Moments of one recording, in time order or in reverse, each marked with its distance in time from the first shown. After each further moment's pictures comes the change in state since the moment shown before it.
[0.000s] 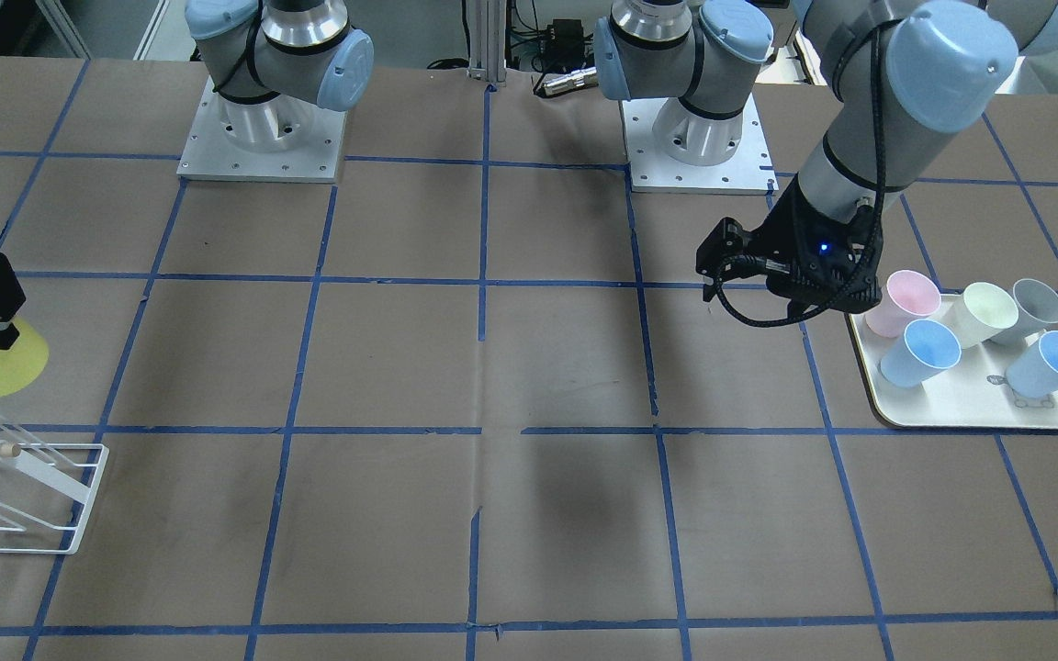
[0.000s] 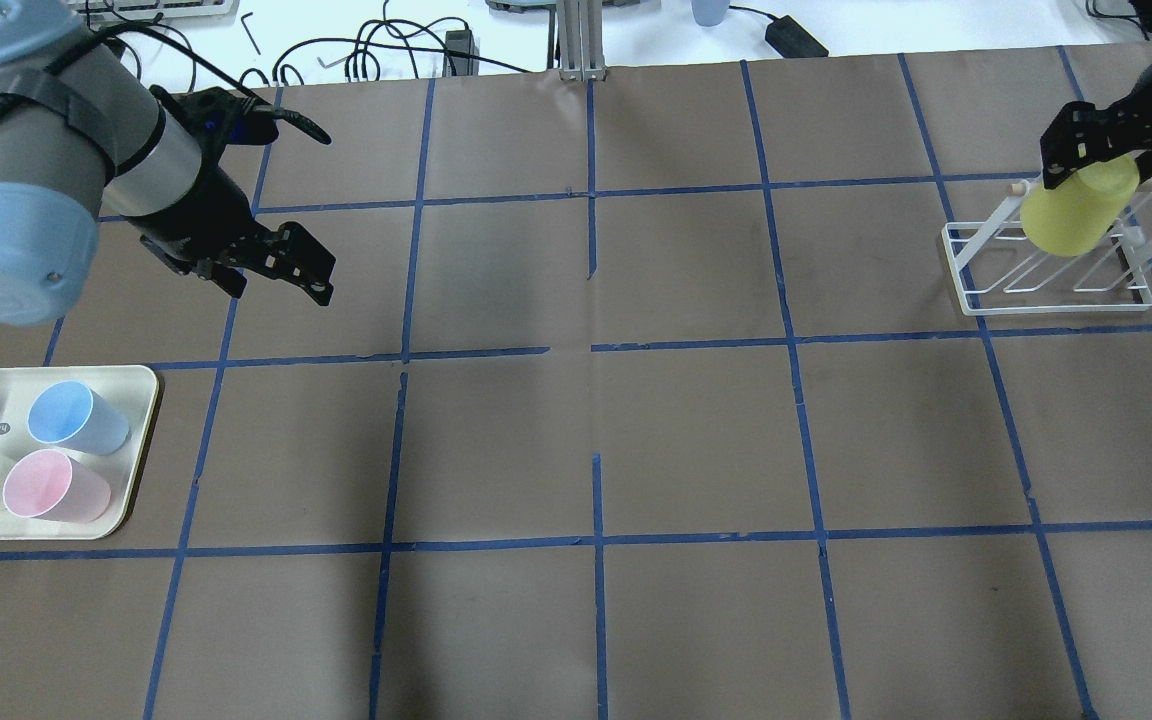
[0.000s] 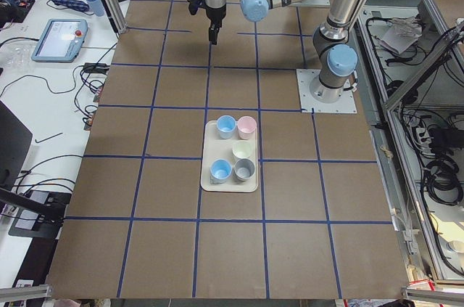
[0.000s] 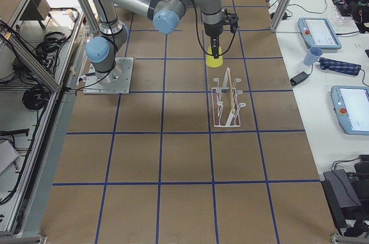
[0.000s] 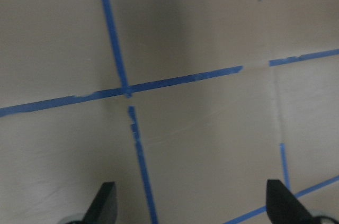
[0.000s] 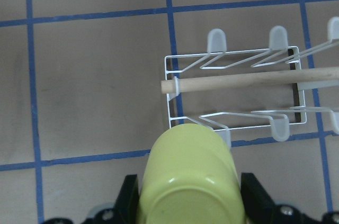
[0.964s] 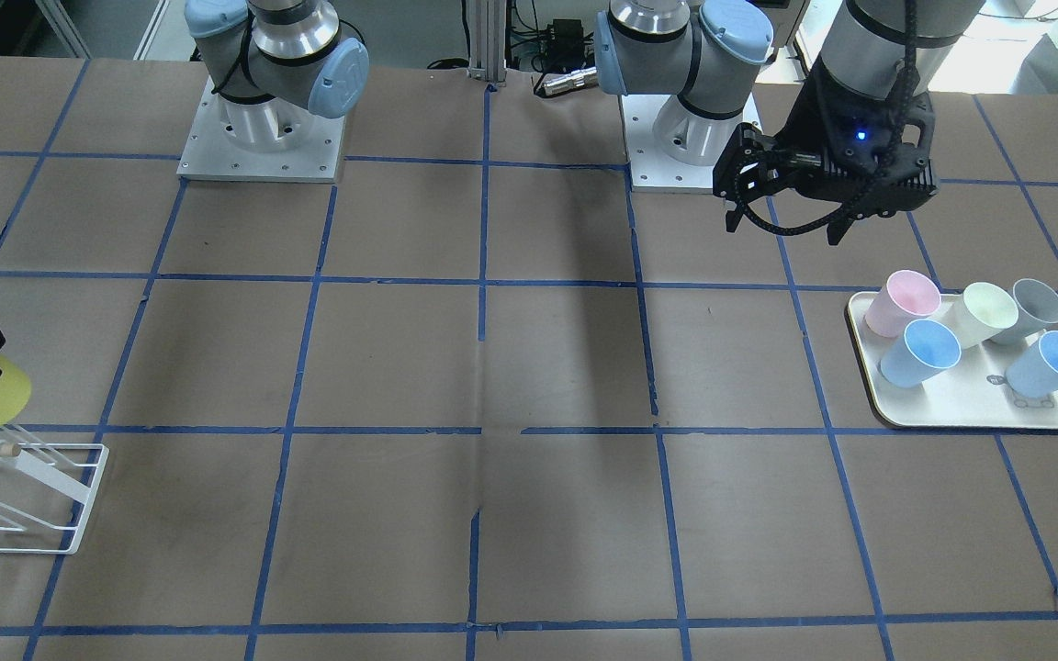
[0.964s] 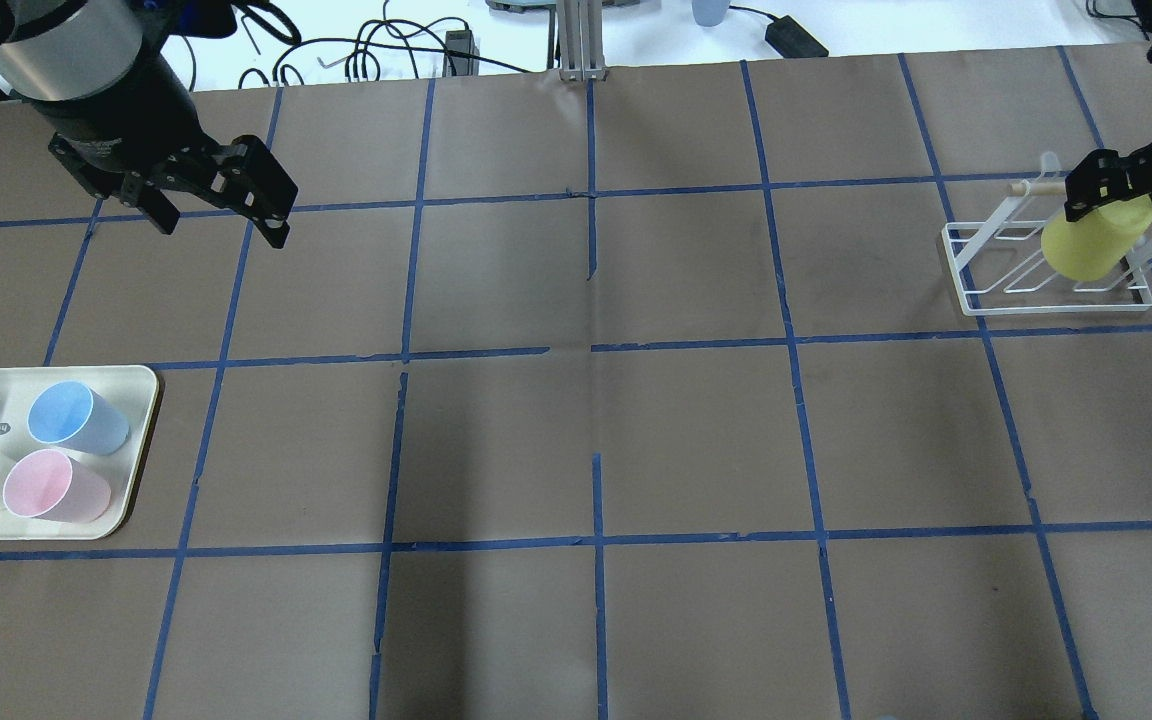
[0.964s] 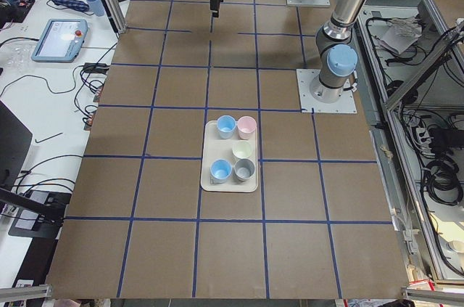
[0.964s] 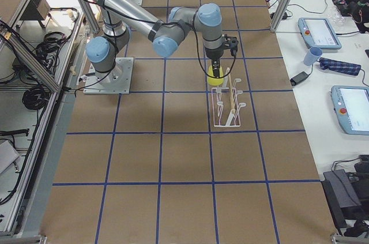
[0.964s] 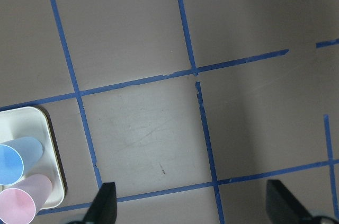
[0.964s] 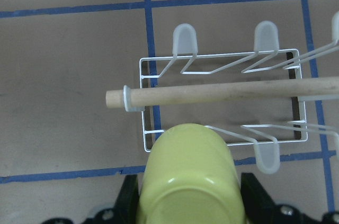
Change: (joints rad) left arm -0.054 0.036 0.197 -0.206 0.065 -0.133; right arm -0.067 0.094 0.047 -0.132 0.047 -0.081
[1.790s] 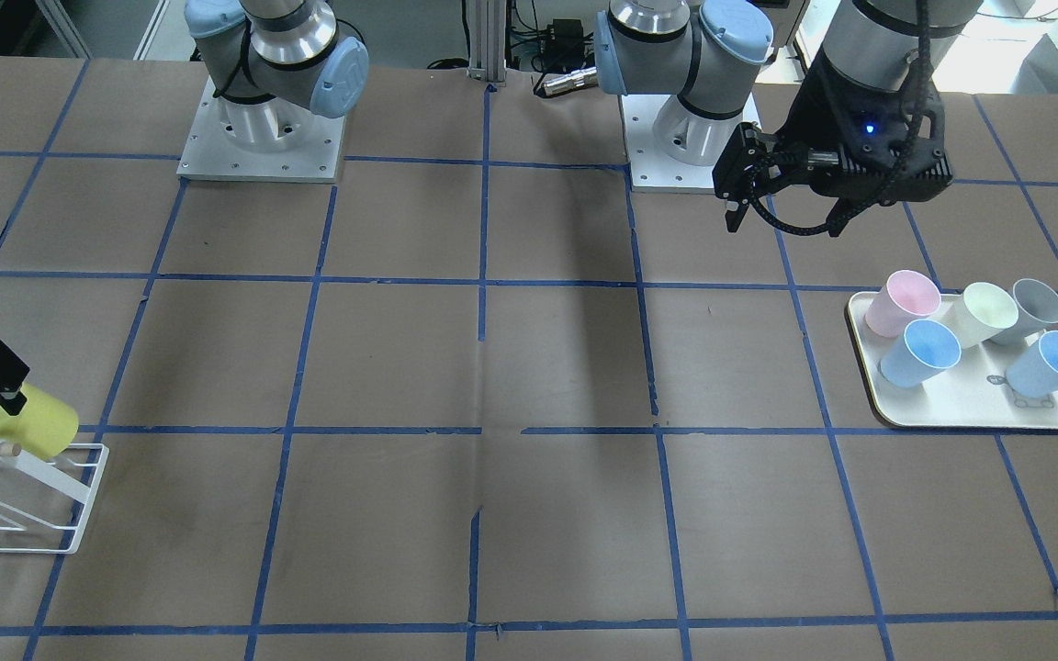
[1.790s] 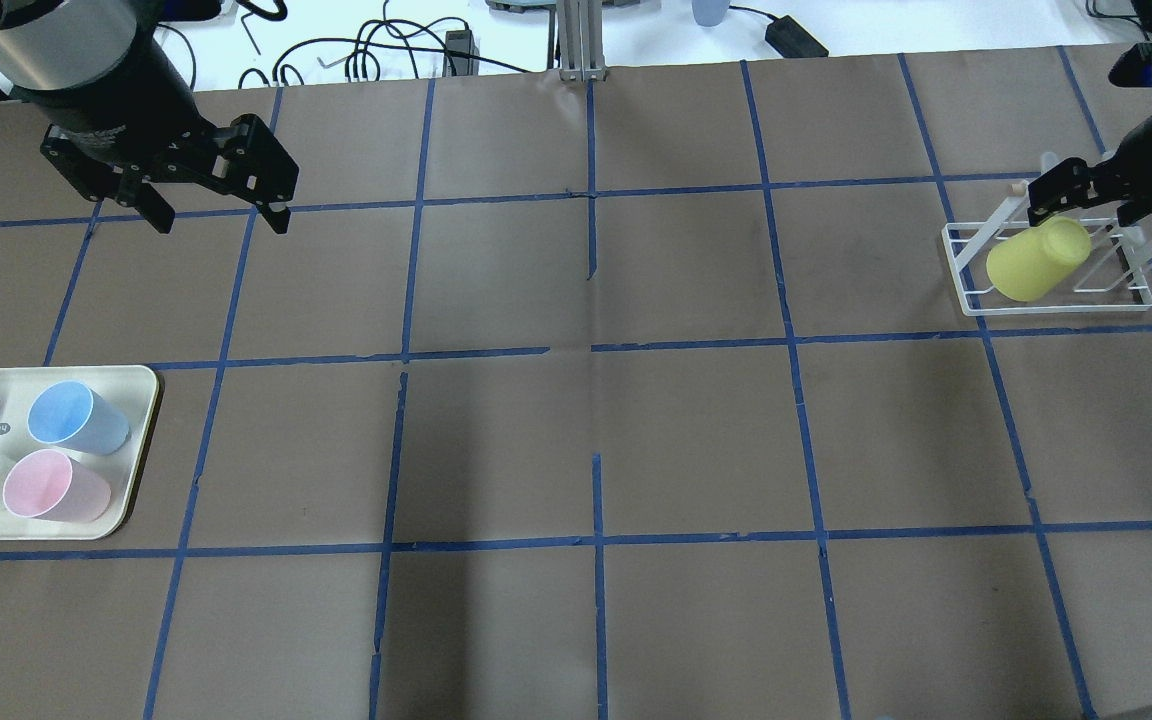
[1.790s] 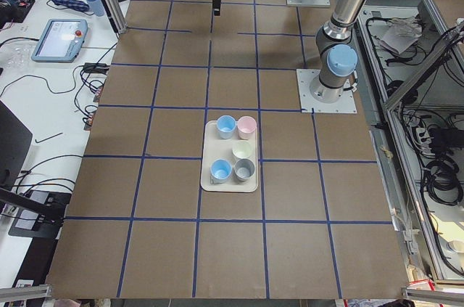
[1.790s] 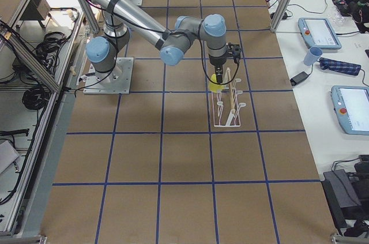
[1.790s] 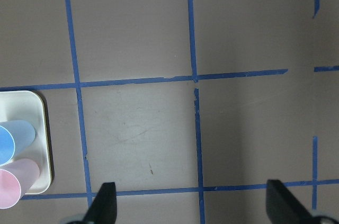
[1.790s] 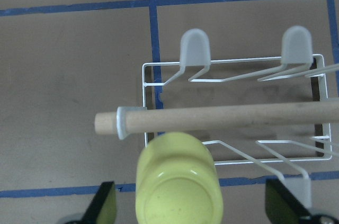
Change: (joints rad) left arm 0.000 0.000 0.010 -0.013 -0.002 -0.083; right arm 0.007 0.073 -0.007 -0.047 0.017 -0.003
